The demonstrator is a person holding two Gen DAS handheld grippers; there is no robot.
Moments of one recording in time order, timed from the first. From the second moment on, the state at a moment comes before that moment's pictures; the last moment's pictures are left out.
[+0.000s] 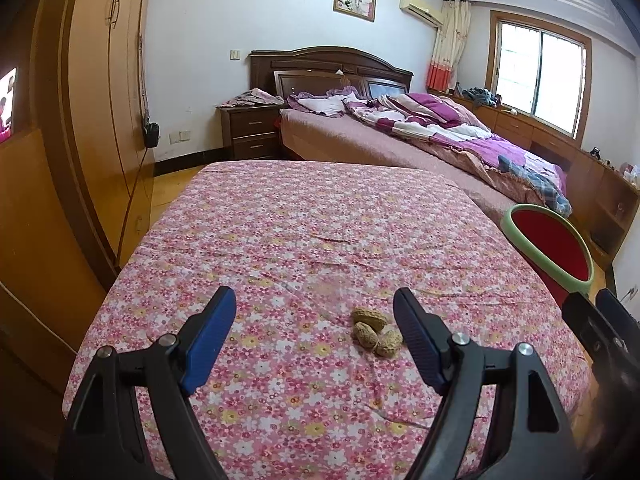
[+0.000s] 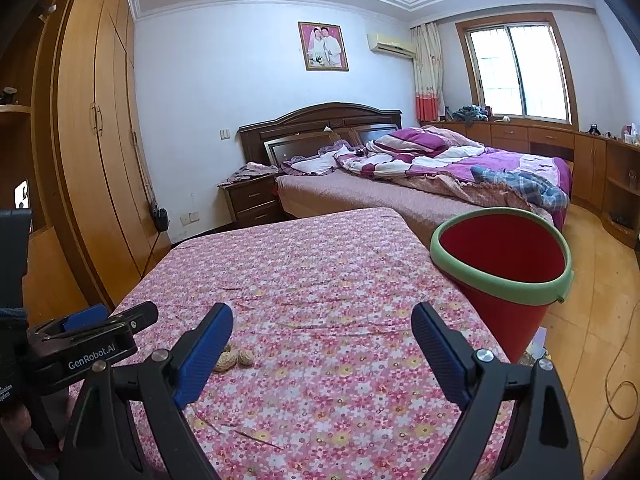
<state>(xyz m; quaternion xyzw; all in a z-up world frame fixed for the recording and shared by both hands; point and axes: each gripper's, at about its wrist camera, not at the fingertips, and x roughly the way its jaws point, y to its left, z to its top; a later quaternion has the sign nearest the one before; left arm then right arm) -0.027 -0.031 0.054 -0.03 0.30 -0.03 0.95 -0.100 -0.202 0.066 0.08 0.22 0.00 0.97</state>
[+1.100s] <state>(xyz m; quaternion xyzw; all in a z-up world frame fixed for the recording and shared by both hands) -0.031 -0.037 0.051 -0.02 0.30 -0.04 0.95 -0.098 -0.206 0.059 0.09 0.23 0.00 0.97</state>
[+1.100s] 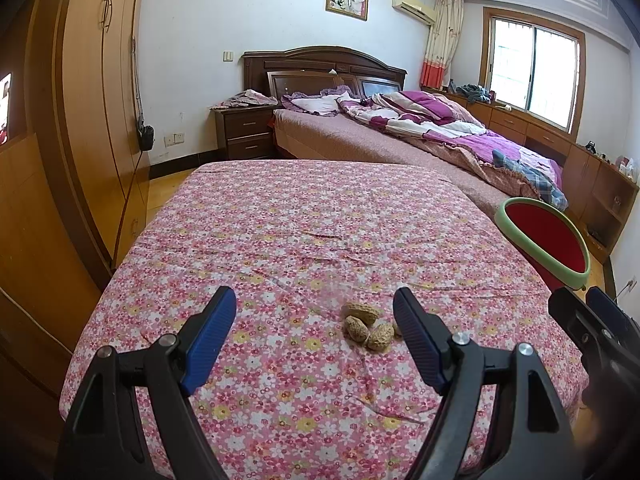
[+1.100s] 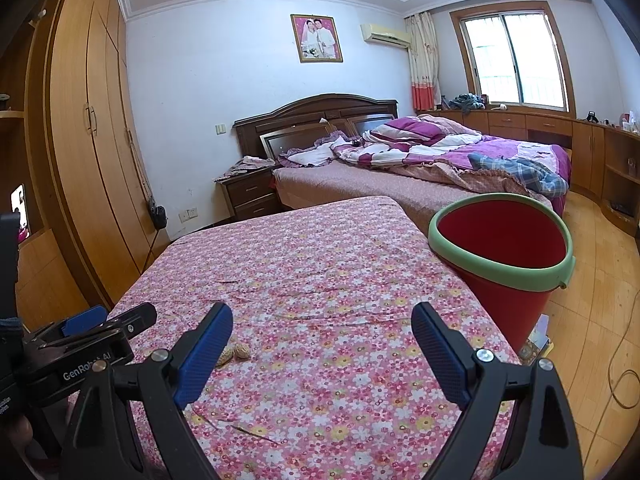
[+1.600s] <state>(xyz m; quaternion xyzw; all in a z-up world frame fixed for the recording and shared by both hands) -0.031 -0.037 0.051 -0.02 0.30 -0.04 0.95 -0.098 -0.207 0.059 0.09 0.23 0.00 0.97</state>
